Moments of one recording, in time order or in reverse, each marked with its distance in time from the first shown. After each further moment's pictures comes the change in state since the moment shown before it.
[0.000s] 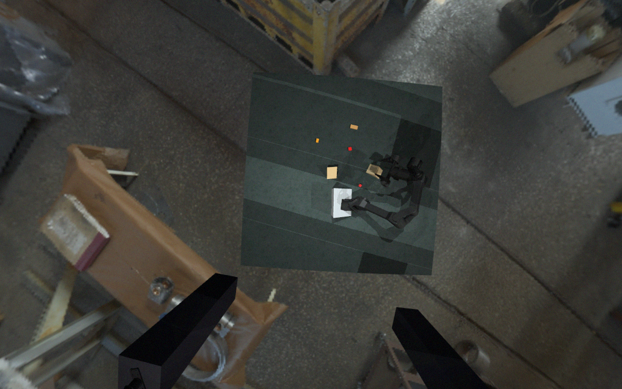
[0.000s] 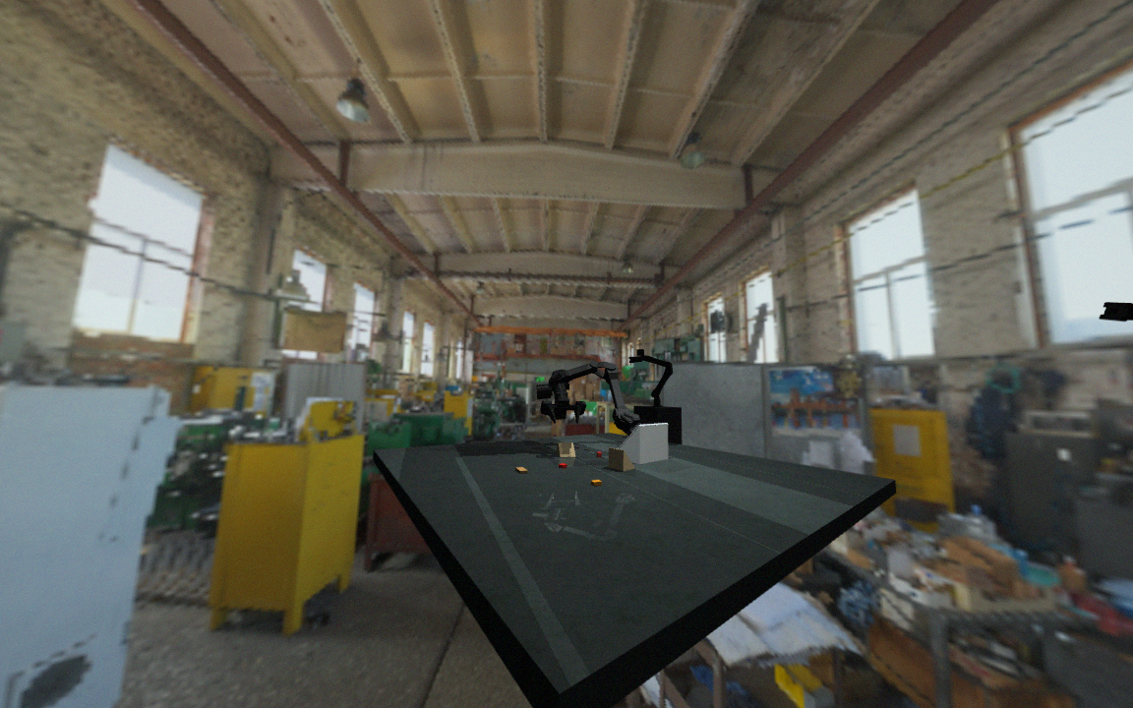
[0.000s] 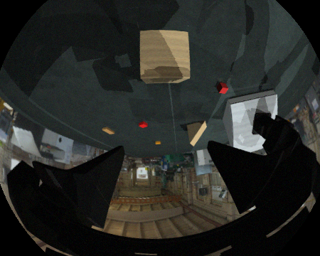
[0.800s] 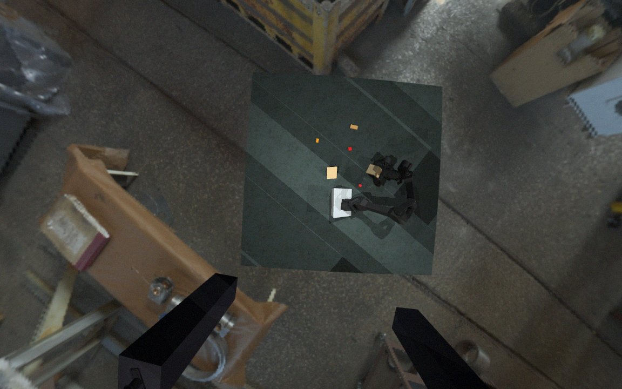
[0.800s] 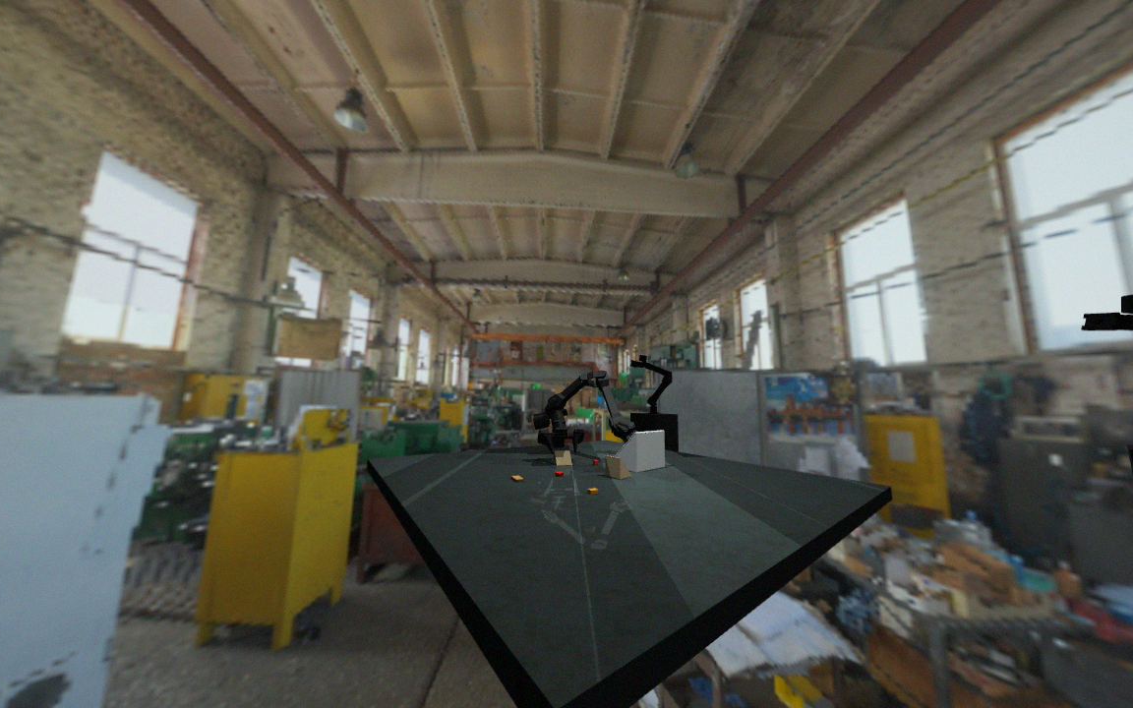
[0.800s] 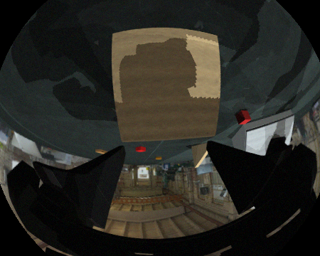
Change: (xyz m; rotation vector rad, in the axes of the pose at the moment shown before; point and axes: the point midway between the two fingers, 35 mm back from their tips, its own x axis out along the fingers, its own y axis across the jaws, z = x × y) arm 0.070 -0.005 0.050 0.012 -0.001 0.000
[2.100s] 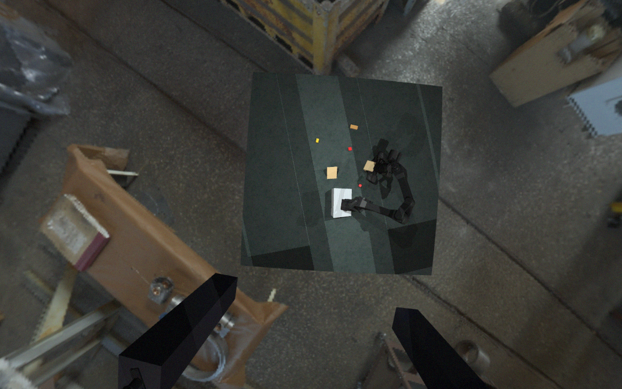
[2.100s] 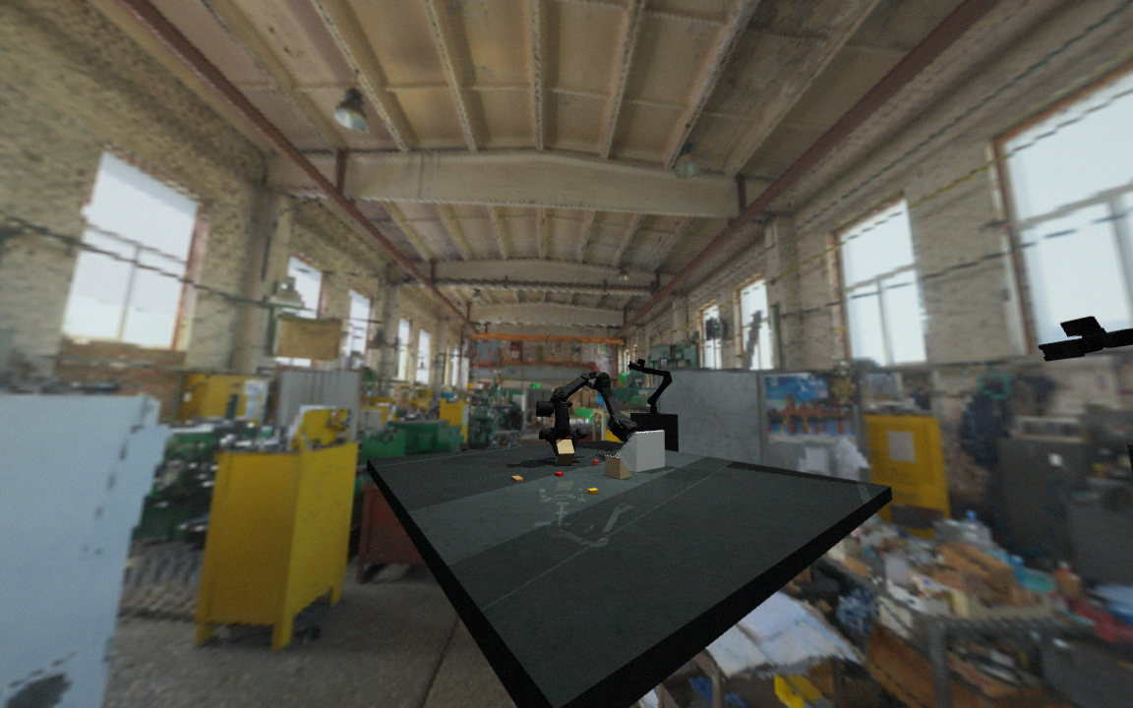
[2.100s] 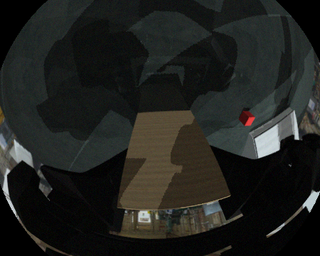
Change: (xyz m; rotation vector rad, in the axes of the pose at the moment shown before) arm 0.022 0.001 -0.022 0.008 -0.411 -0.006
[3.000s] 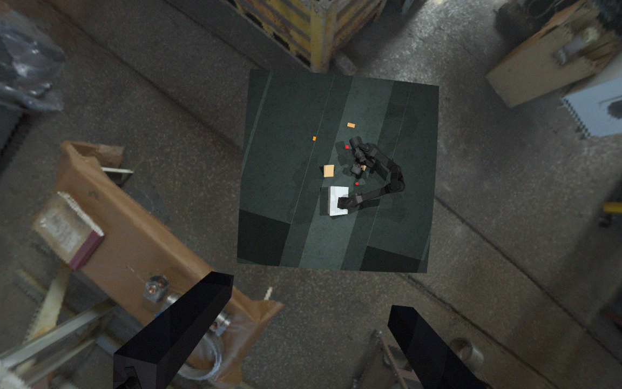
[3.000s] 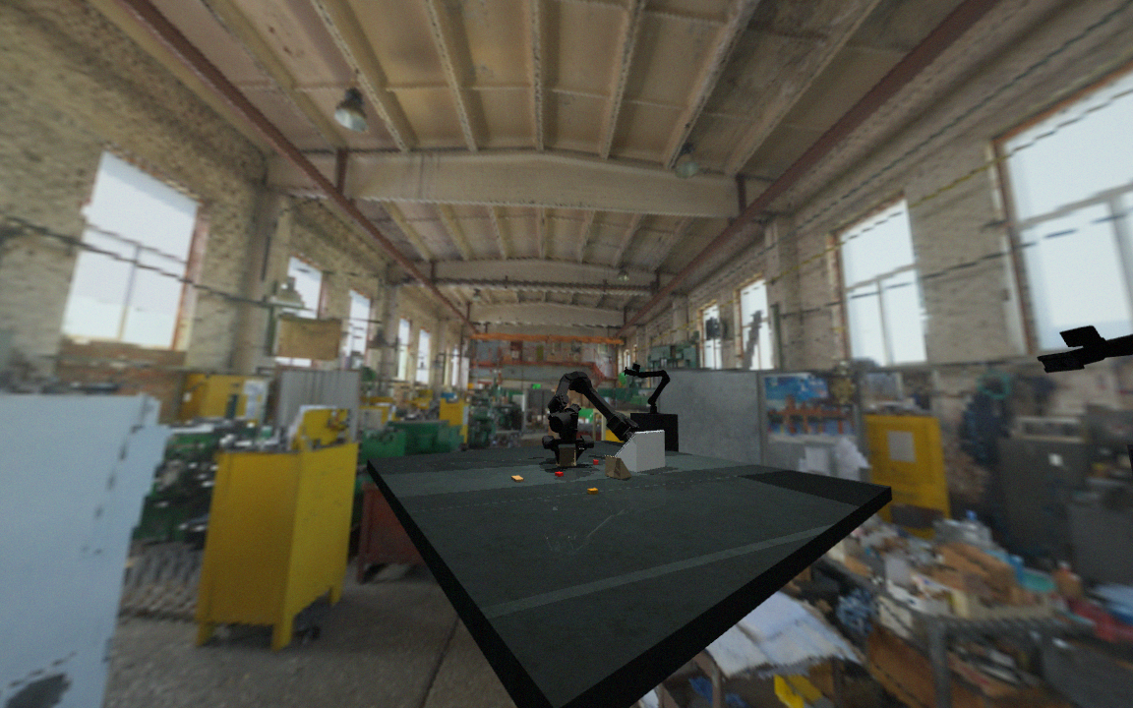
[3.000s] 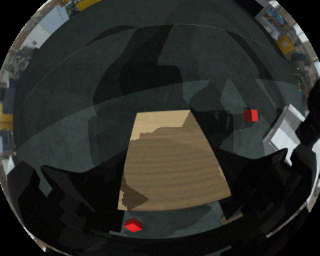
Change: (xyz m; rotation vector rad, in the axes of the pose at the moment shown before) arm 0.037 0.000 -0.034 0.003 -0.714 0.006
